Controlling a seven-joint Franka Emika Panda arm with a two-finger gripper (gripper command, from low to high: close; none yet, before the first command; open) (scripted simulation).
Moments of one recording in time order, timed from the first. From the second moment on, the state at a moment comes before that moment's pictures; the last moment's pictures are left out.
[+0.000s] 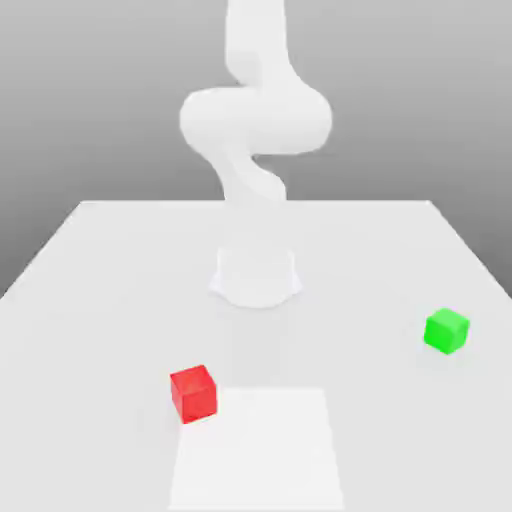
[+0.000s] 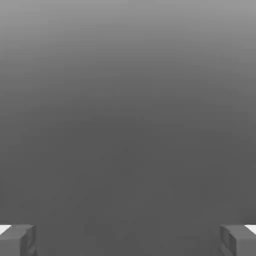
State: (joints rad) arm 0.01 -0.73 -0.03 -2.36 -0.01 2.35 0.74
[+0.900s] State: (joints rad) arm -0.08 0.20 -0.12 -2.84 0.20 3.03 -0.07
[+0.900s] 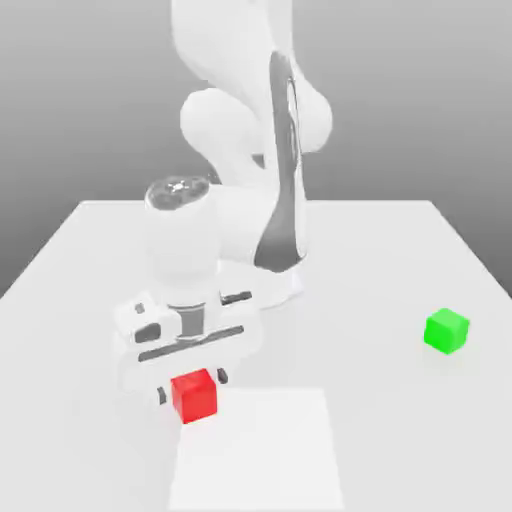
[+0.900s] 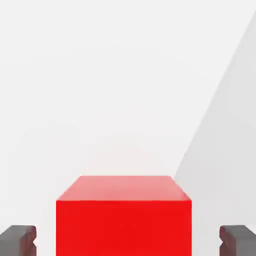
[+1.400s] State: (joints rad) arm 0.02 -0.08 -0.13 -2.88 -0.01 2.80 0.03
